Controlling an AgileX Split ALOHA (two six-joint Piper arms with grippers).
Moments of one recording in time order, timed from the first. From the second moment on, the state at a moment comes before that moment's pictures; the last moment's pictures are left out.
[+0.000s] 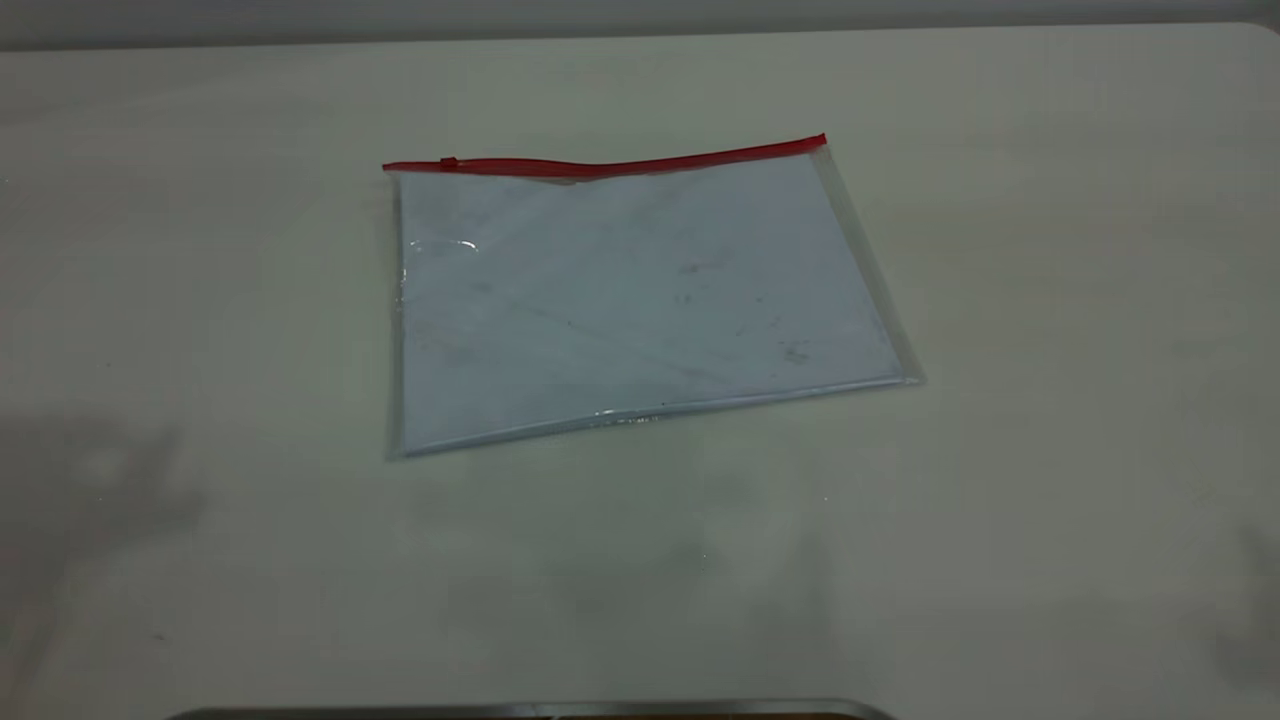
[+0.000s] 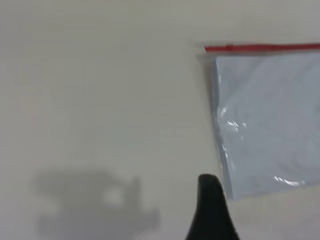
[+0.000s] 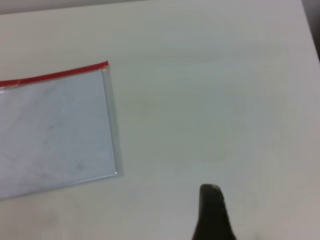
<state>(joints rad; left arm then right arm) 0.00 1.19 -0.82 -0.28 0.50 0.08 -0.08 0.80 -0.78 0.16 0.79 -0.07</state>
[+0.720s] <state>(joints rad) 0.00 2.01 -1.28 -0.29 0.44 0.20 -0.08 1.26 -0.93 0.23 0.65 -0.19</state>
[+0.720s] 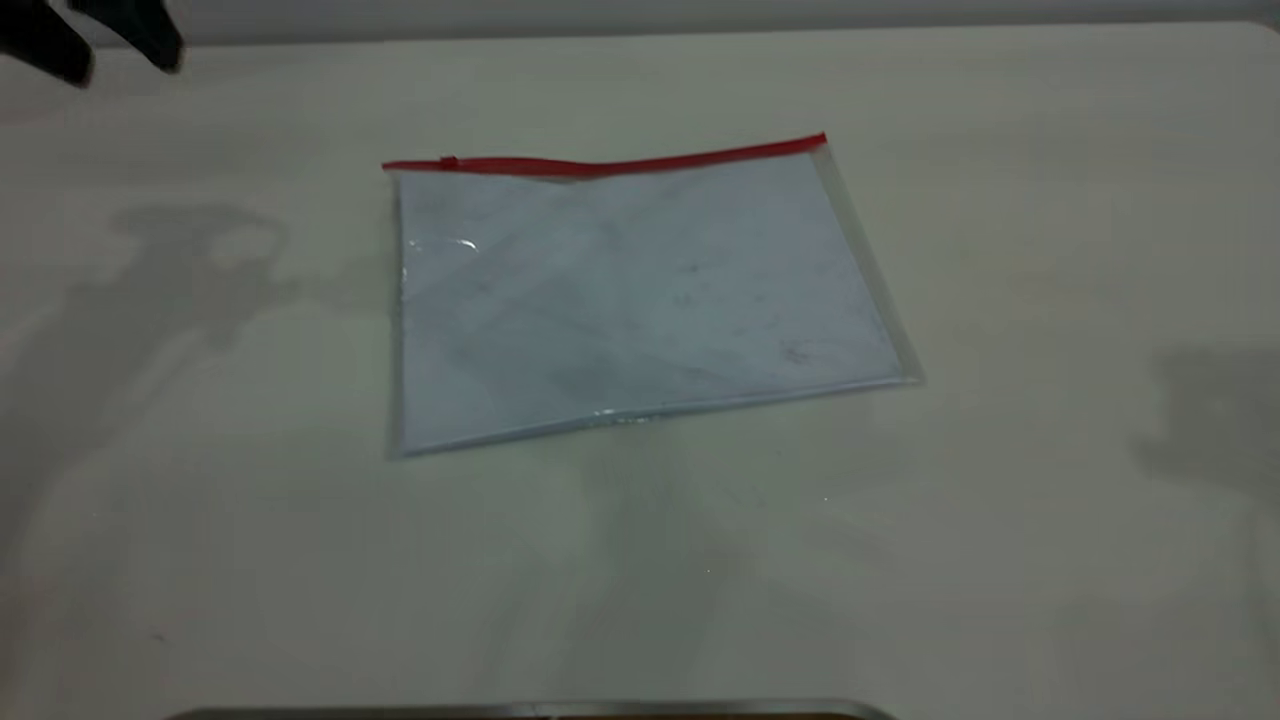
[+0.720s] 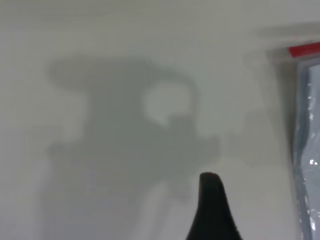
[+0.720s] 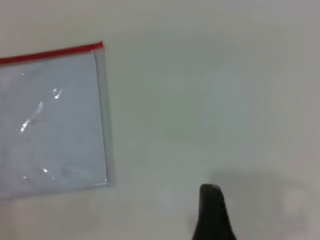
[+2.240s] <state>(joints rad) -0.04 2.55 -1.52 -1.29 0.50 1.22 -0.08 1.43 -0.93 0.34 0.61 -0.40</state>
